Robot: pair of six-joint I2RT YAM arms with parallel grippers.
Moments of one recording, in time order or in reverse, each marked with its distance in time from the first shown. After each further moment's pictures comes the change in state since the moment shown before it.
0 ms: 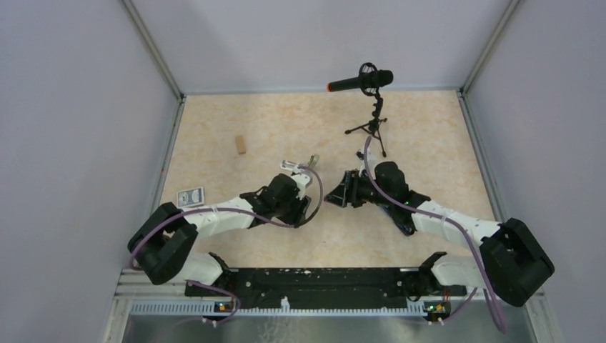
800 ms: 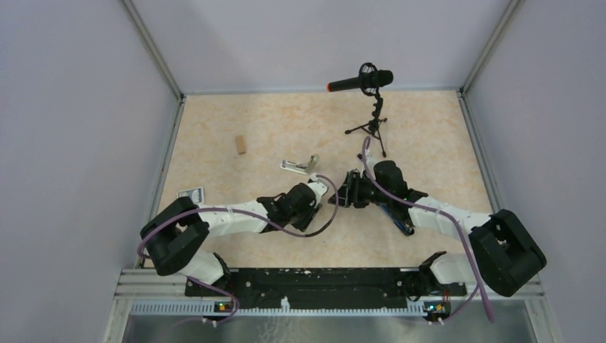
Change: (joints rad) left arm -0.175 0.097 0.066 0.008 -0.192 0.026; right arm -0.062 0.083 0.001 -0.034 -0.041 0.009
